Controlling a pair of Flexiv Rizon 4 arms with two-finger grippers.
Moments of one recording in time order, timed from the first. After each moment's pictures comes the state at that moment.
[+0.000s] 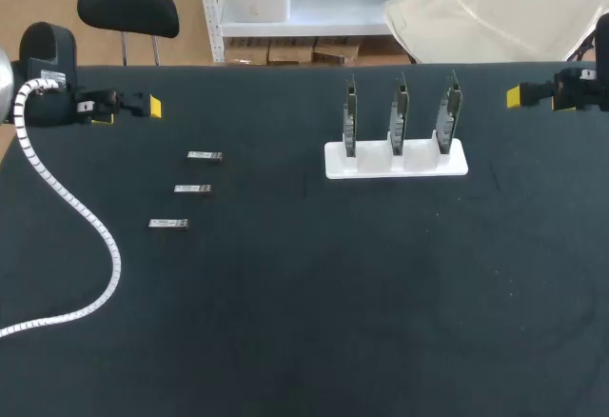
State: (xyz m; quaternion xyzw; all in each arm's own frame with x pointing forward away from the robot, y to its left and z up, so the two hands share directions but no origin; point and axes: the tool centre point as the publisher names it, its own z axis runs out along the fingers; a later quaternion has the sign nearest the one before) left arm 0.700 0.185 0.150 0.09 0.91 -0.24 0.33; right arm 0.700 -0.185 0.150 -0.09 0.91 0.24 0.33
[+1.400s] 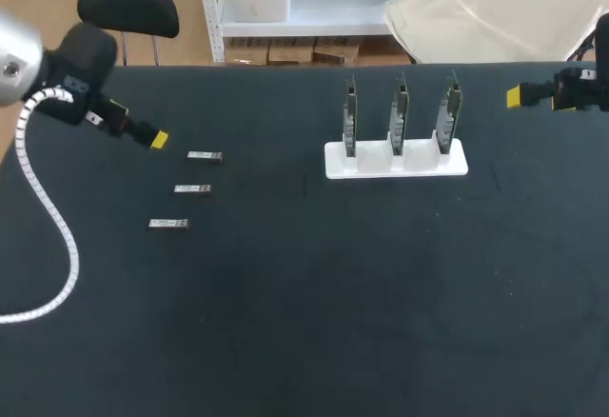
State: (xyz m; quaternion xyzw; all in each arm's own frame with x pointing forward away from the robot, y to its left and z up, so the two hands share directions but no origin) left arm 0.699 0.186 0.121 0.35 0.89 -0.14 0.26; right arm 0.700 -0.185 0.150 -0.09 0.91 0.24 0.33
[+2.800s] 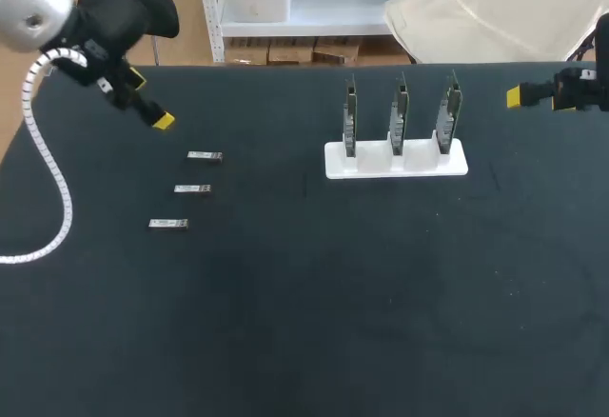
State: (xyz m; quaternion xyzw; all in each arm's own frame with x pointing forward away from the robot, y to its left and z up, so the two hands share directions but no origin) left arm 0.724 0.171 0.141 0.49 0.84 -0.09 0.22; right arm 0.700 -0.185 0.150 -0.09 0.91 0.24 0.33
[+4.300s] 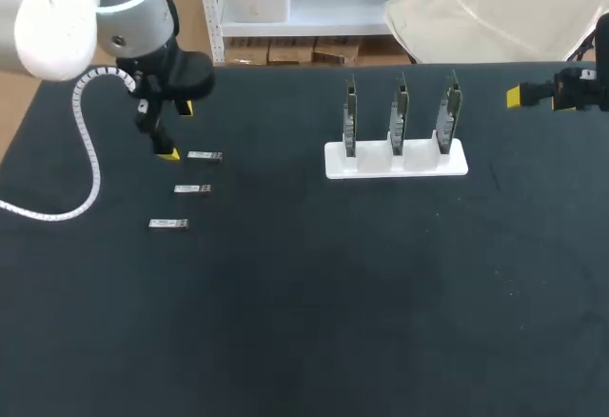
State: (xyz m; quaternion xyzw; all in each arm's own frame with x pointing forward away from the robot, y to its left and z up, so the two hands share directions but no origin) left arm 0.777 0.171 0.040 0.75 0.66 0.01 0.05; right arm 0.700 -0.185 0.150 -0.09 0.91 0.24 0.33
